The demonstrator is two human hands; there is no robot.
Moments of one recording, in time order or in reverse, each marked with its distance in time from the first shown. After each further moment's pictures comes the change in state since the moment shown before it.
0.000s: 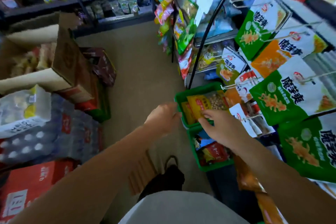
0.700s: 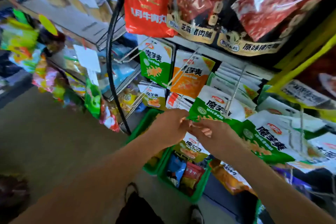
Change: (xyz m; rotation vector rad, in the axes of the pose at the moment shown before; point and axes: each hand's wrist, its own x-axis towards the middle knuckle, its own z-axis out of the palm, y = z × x) left_hand 0.188 0.185 -0.018 0.099 -0.309 0.873; right_hand 0.040 0.058 -0.091 0.312 0.517 0.556
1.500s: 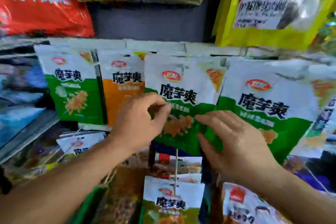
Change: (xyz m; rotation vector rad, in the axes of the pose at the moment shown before) left_hand 0.142 -0.047 0.120 -0.151 0.503 0.740; right_hand 0.022 0.170 0.083 -0.516 0.989 -0.388
